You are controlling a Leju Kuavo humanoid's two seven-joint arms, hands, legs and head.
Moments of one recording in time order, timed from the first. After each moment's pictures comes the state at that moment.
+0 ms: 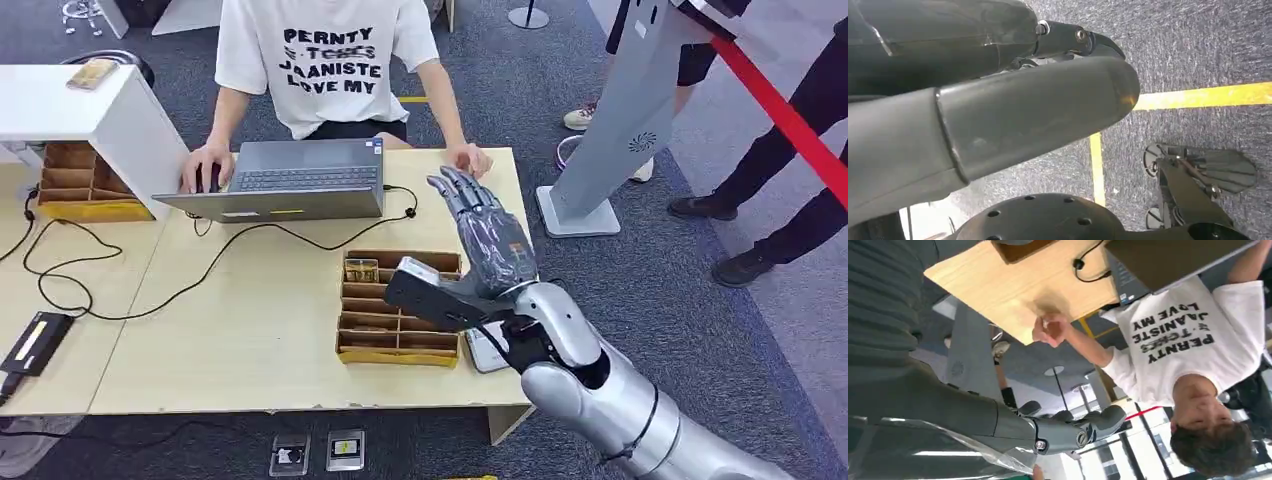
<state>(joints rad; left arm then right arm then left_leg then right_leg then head) -0.12 0.07 -1.16 -0.21 1.12 0.32 0.26 -0.66 -0.26 0.91 -1.61 0.73 -0.25 0.43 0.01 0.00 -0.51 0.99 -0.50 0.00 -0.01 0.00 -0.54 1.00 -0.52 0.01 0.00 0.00</state>
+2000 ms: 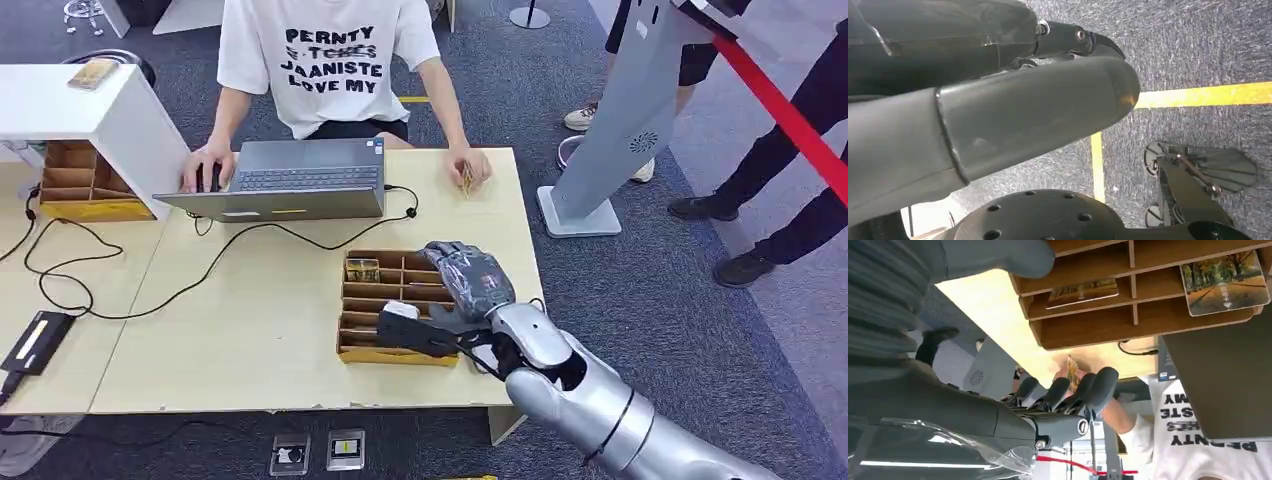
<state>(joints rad) -0.12 0.06 -1.16 -0.21 1.14 0.34 0.26 -0.66 -0.23 0.99 -1.38 0.74 -0.12 0.37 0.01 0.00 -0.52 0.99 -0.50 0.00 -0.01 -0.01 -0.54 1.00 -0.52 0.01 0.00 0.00</state>
